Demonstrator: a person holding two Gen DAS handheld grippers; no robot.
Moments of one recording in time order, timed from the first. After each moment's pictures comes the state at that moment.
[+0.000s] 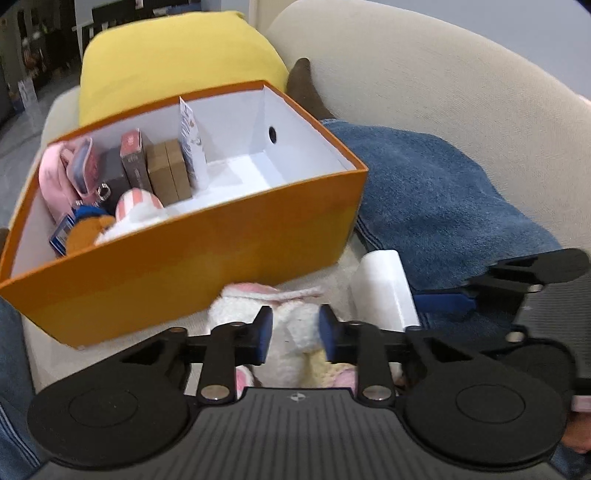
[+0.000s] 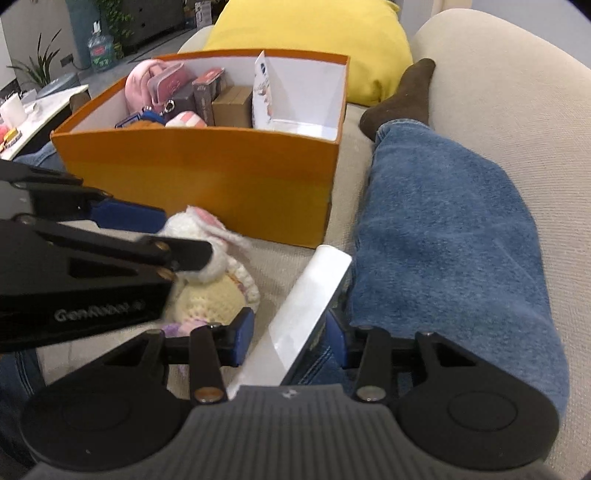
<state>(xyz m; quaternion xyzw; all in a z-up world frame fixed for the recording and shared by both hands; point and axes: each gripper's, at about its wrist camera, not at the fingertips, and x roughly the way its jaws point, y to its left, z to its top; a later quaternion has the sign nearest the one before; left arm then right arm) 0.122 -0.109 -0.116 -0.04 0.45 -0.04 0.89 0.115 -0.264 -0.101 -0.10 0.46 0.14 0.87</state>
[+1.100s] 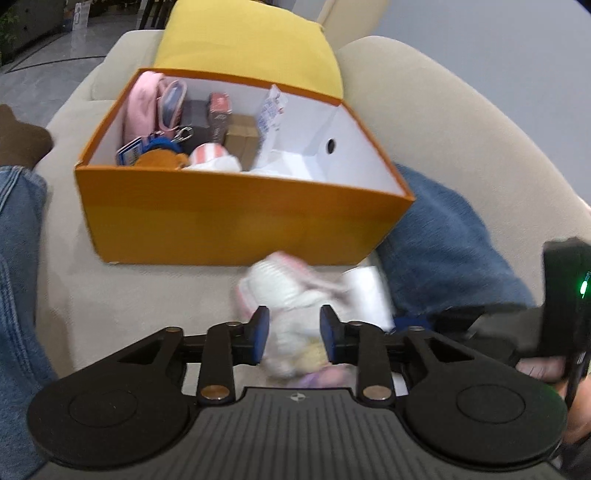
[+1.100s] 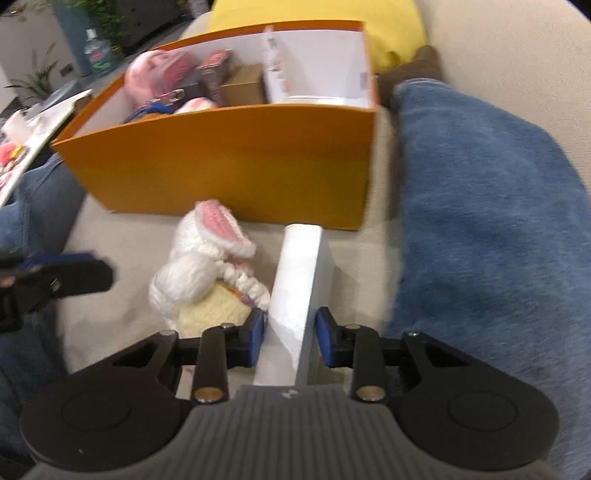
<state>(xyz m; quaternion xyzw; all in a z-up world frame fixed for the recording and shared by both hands) 0.076 -0.044 -0.110 -0.19 0.43 -0.03 0.88 0.118 -0.252 -0.112 -0.04 0.50 0.18 0.85</state>
